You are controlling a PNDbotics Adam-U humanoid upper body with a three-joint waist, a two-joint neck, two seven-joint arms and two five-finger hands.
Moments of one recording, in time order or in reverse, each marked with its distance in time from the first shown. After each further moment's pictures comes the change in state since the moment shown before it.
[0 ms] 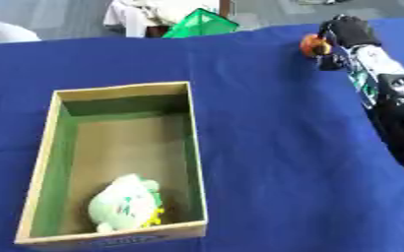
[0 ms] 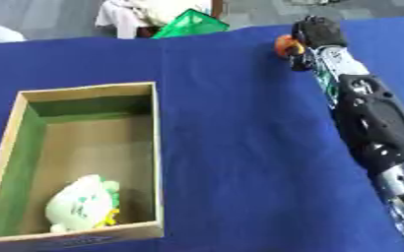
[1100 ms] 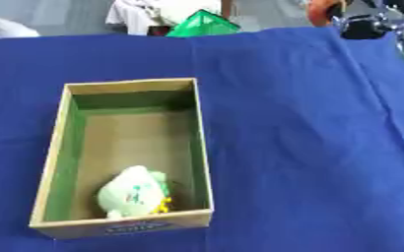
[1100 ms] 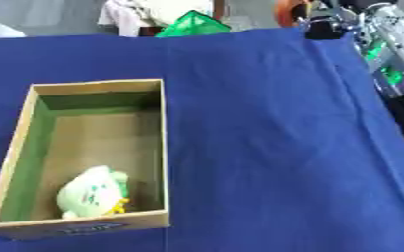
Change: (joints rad) left arm 0.009 0.016 0.010 0.000 -0.011 -0.006 0.007; right arm 0.305 -0.286 0.160 -0.875 -0.441 -0.074 0.143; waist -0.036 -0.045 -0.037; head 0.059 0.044
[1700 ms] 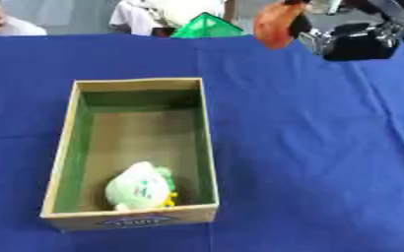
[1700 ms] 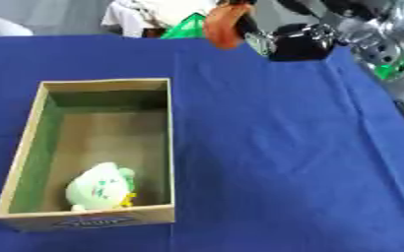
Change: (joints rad) left arm 0.001 0.003 0.001 0.000 0.000 0.000 -0.003; right arm -0.070 -0.018 0.166 -0.358 -0.163 -0.087 0.137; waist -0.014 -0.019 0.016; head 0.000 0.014
